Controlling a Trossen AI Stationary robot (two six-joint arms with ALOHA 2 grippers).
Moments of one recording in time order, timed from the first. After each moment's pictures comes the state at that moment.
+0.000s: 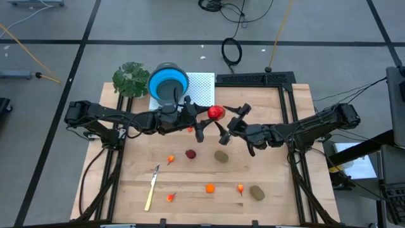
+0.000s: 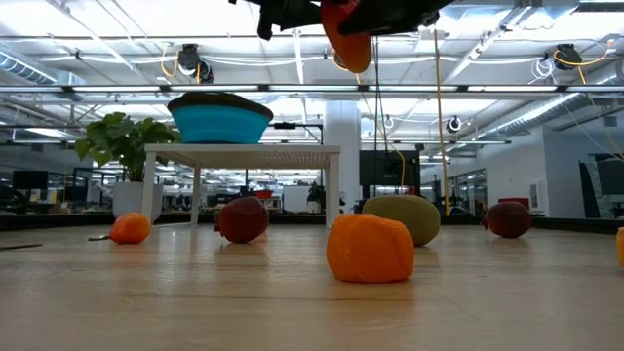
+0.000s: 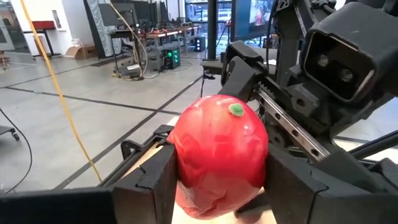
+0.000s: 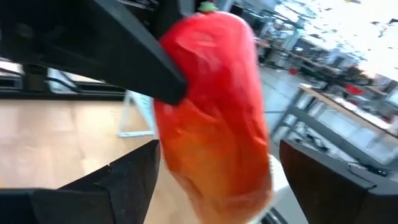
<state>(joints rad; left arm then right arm) -0.03 1.49 1.07 0.37 -0.35 0.00 0.21 1.36 0.91 0.28 0.90 -0.22</state>
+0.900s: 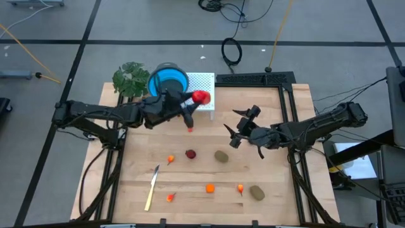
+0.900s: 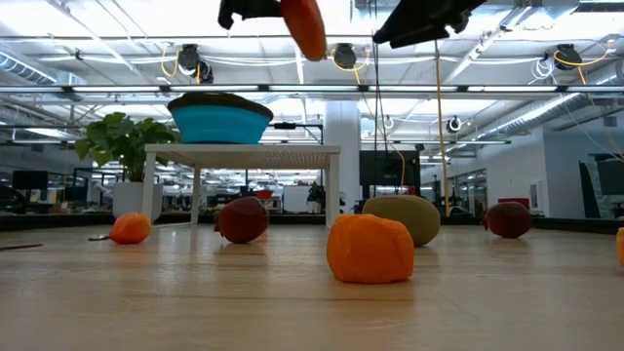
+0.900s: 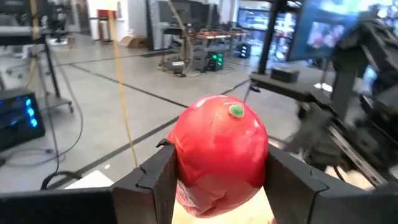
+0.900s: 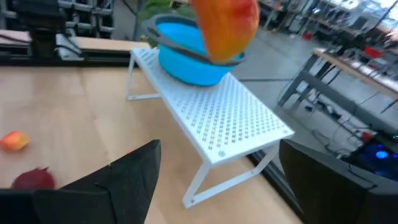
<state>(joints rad) 0.01 1.30 1.07 0.18 -0.53 -0.15 0.26 1.22 0.91 -0.14 0.88 0.07</state>
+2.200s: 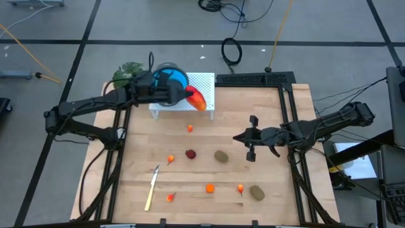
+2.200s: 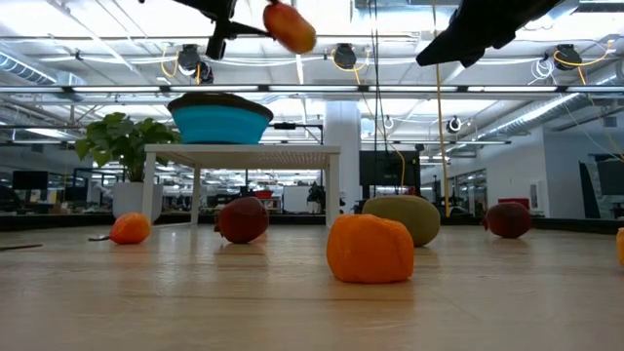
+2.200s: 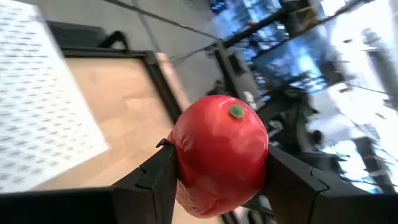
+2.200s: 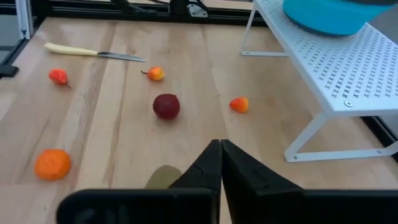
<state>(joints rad) 0.34 1.18 1.07 -0.08 0.13 -0.99 0.26 1.03 0.73 -0.21 0.38 0.12</state>
